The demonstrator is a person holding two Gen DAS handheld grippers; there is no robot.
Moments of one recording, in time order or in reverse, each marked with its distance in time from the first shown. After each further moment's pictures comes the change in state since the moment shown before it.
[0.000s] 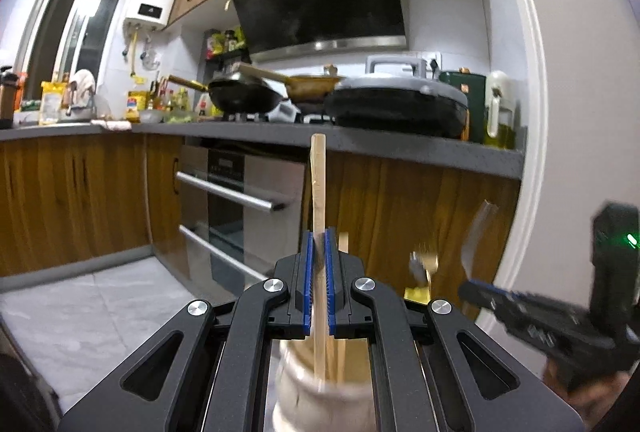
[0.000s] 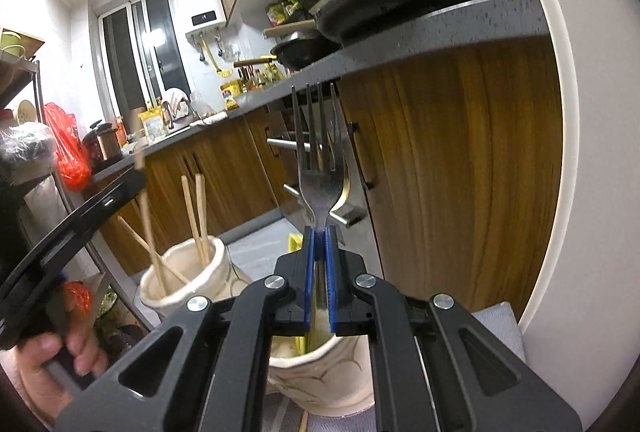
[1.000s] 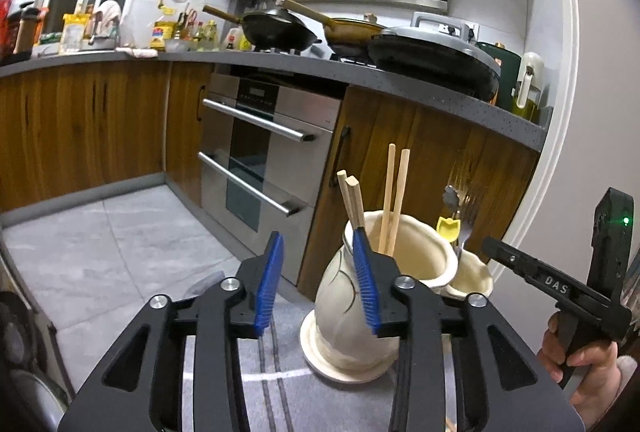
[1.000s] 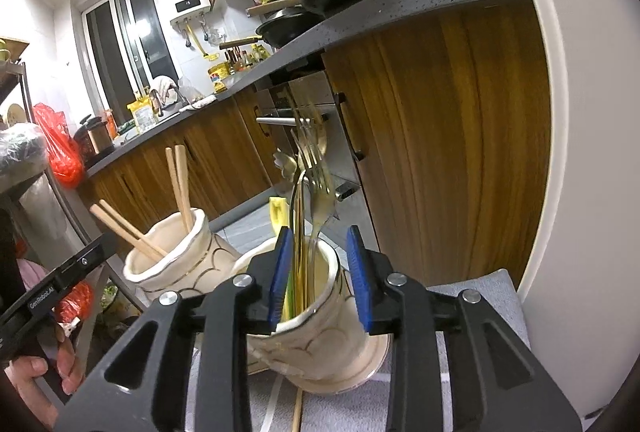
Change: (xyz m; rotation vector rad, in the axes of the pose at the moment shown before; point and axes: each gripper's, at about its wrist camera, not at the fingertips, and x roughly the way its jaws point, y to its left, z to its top) left arm -0.020 0.042 -0.028 -0.144 0.199 0.035; right arm -0.007 -0.007 -0.004 0.043 0.063 -0.023
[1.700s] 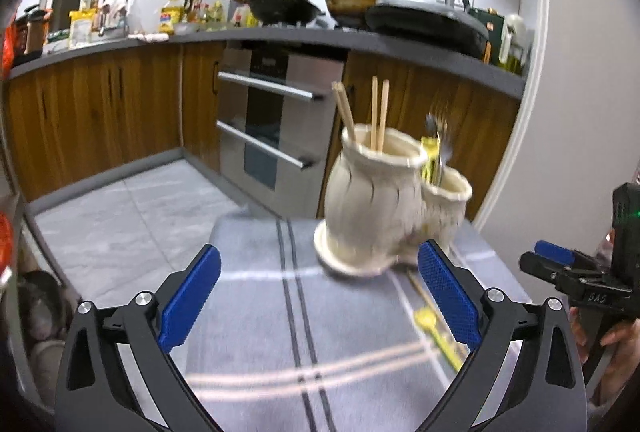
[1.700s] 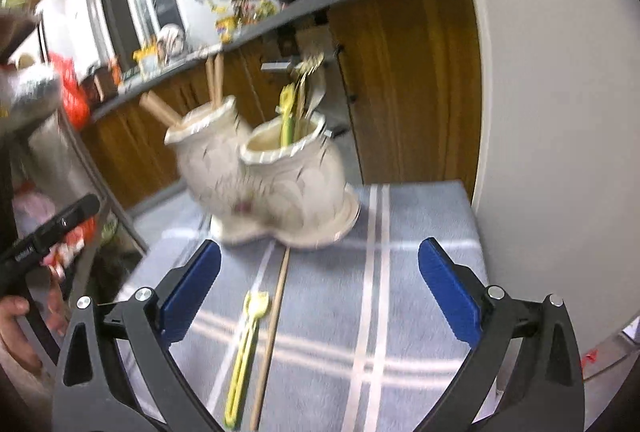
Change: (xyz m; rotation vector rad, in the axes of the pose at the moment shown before) left arm -0.075 -0.005 -0.056 0.041 0.122 0.049; right arm -0.076 0.009 -0.074 -0.113 0.206 -0.014
